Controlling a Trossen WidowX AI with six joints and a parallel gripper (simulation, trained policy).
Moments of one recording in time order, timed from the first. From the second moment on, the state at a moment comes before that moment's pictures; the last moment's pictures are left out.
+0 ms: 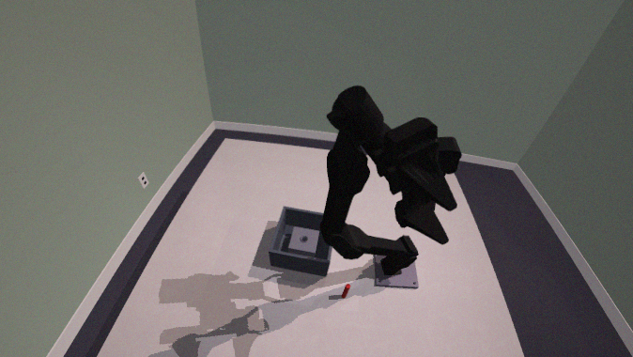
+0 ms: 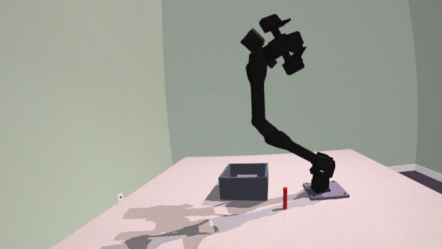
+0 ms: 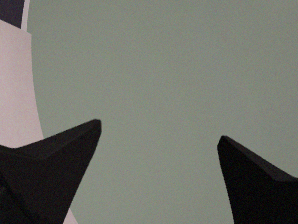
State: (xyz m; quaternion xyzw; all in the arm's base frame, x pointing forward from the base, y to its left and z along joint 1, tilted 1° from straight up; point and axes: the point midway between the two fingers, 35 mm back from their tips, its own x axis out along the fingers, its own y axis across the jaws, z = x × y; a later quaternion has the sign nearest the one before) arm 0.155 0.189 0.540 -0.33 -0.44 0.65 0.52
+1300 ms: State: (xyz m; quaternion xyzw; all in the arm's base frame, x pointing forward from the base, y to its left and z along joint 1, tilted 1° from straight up) arm -0.159 0.004 0.465 -0.12 -0.68 0.72 0.01
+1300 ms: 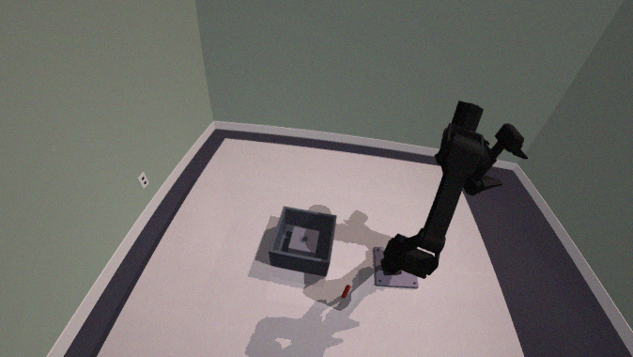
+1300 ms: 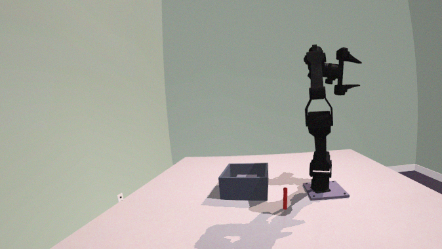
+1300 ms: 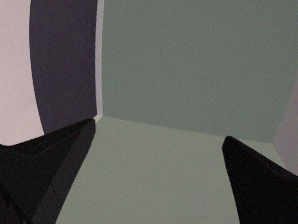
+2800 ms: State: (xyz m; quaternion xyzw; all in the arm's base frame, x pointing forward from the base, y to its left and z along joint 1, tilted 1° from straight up) arm 0.091 -0.182 0.237 -0.06 -0.62 0.54 -0.57
